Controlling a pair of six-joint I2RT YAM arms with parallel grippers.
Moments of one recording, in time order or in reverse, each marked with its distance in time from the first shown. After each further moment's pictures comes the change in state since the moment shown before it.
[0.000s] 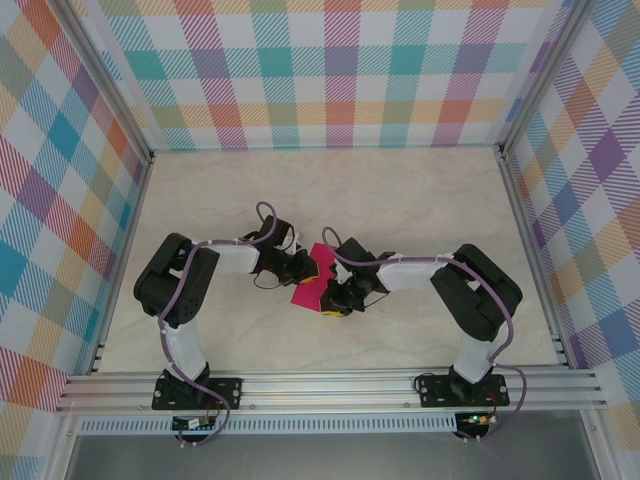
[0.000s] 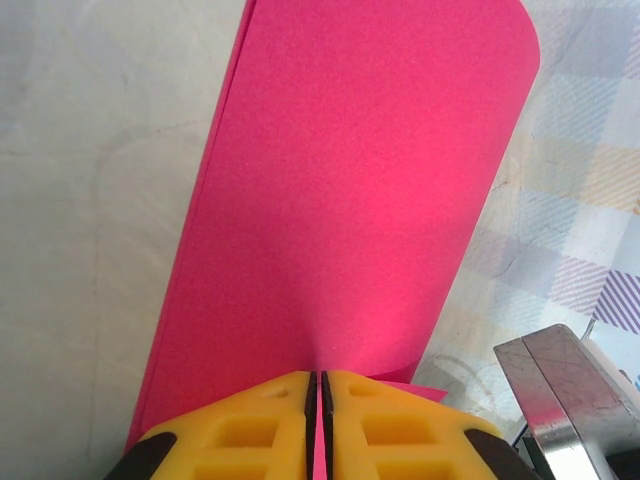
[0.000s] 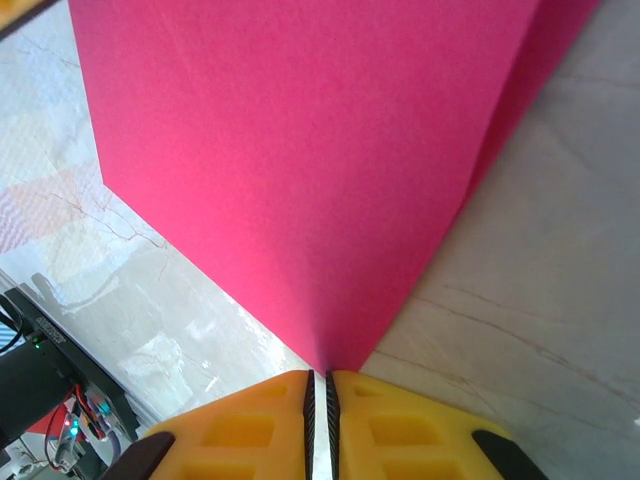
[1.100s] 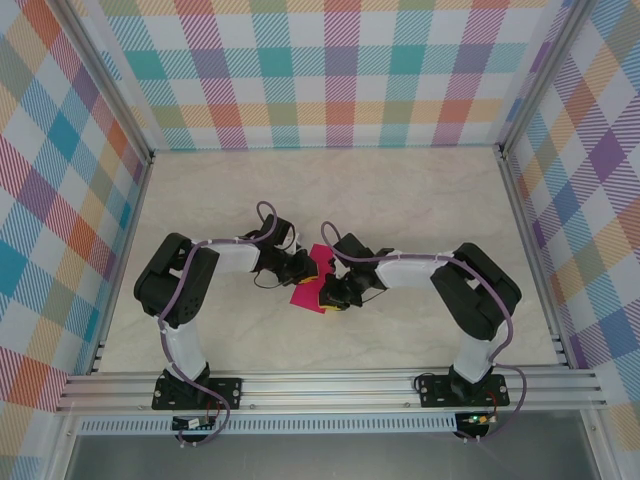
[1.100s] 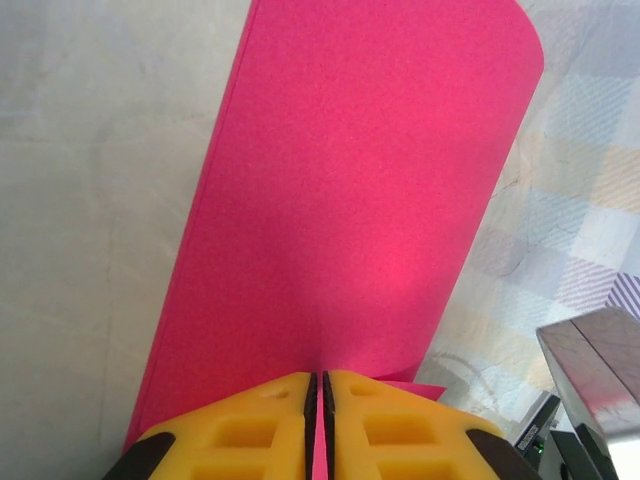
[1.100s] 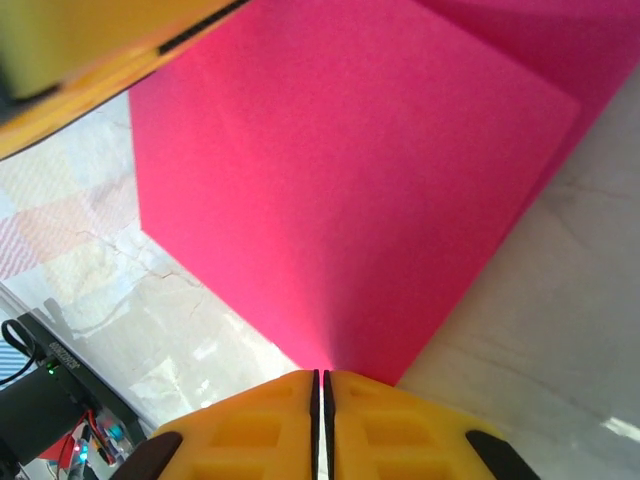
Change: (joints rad) left arm -0.002 0.000 0.014 -0.034 -0.008 0.000; right arm -0.005 0.005 0.047 -0.005 0.037 0.017
